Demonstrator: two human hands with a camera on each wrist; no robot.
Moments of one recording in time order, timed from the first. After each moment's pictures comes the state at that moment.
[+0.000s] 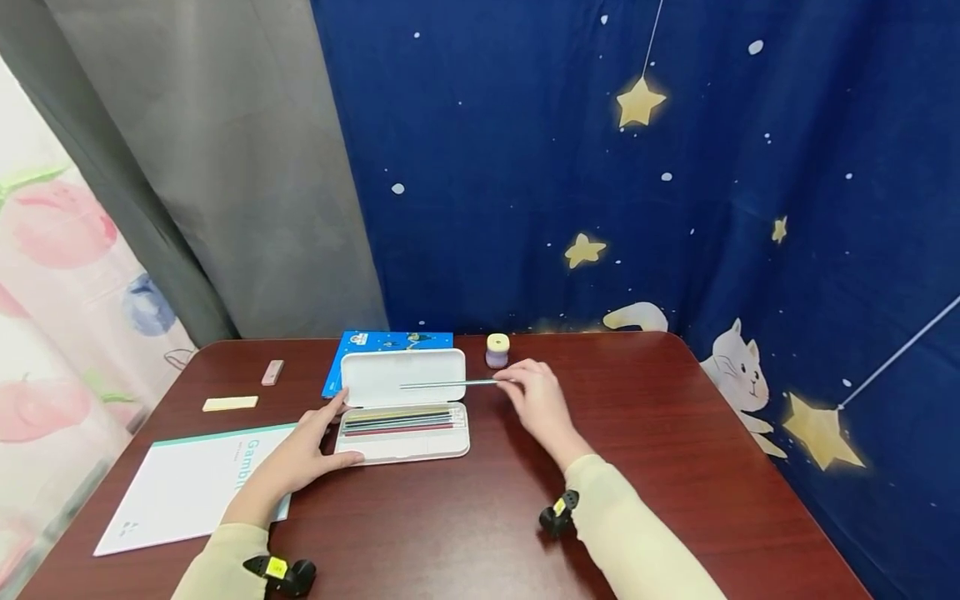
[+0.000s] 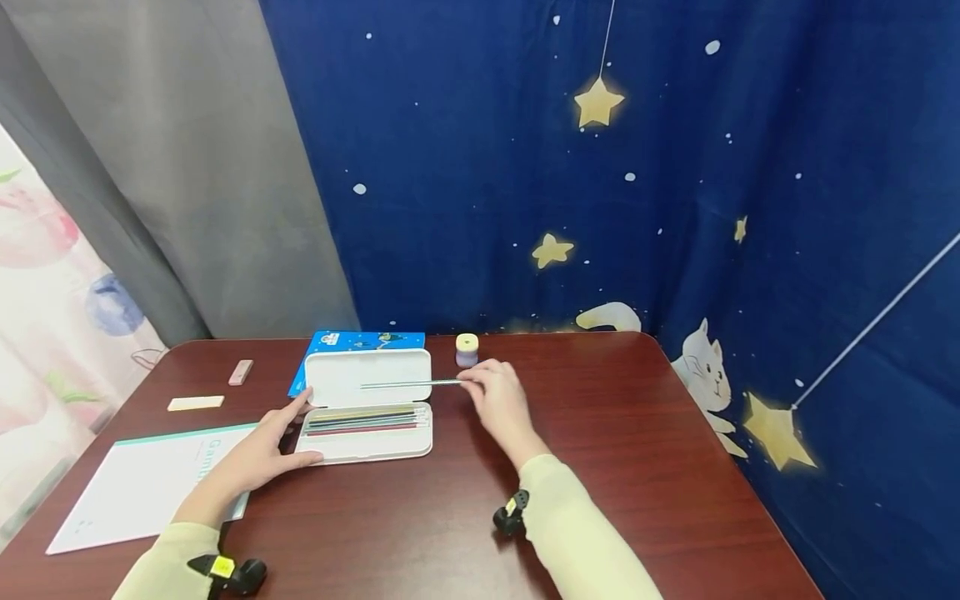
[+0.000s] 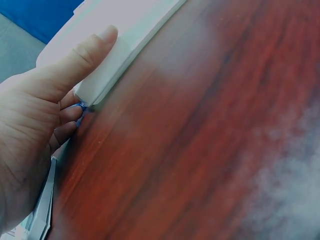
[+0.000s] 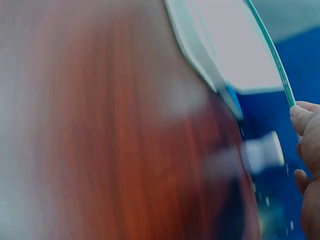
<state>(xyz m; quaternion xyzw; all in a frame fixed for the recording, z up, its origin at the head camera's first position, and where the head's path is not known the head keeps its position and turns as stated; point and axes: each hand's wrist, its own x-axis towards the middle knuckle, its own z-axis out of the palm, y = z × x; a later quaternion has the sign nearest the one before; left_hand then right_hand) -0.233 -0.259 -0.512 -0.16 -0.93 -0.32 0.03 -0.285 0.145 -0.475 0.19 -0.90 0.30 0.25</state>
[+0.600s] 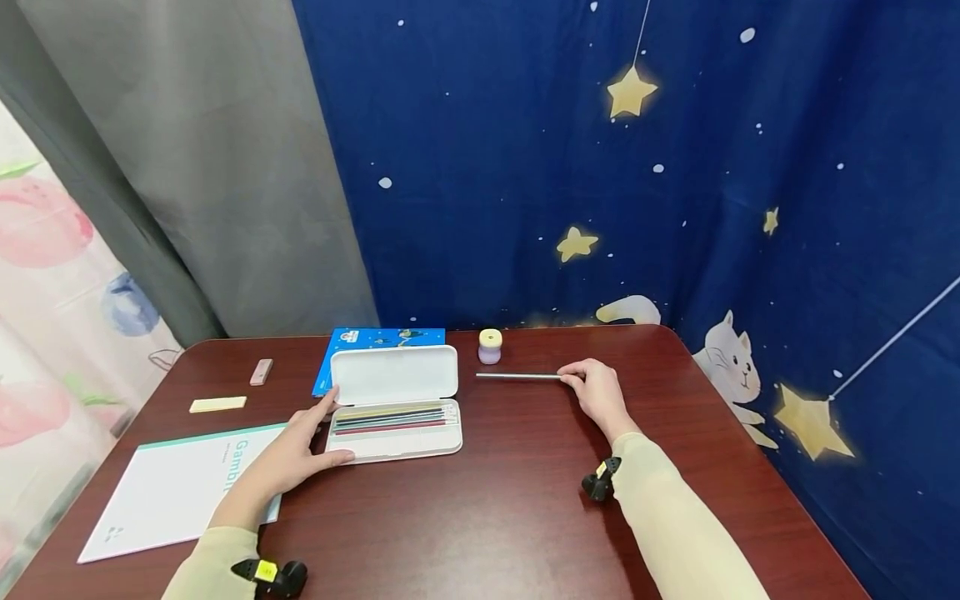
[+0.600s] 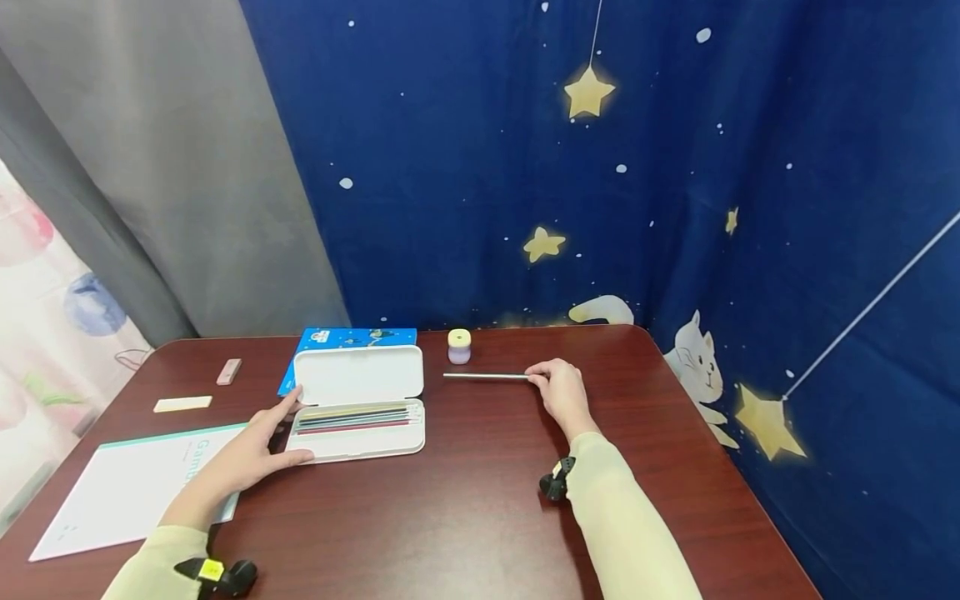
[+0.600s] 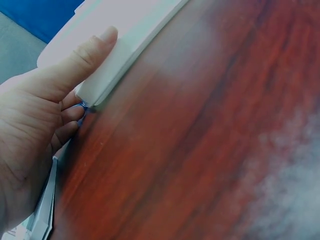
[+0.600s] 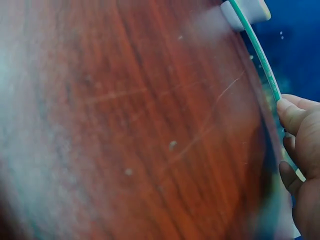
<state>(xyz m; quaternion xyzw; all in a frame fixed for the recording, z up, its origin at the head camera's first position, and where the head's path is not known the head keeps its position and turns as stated) -0.234 -0.259 -0.510 -0.17 -0.93 -0.32 0.02 -0.309 0.258 -0.495 0.03 -0.94 0.31 0.13</state>
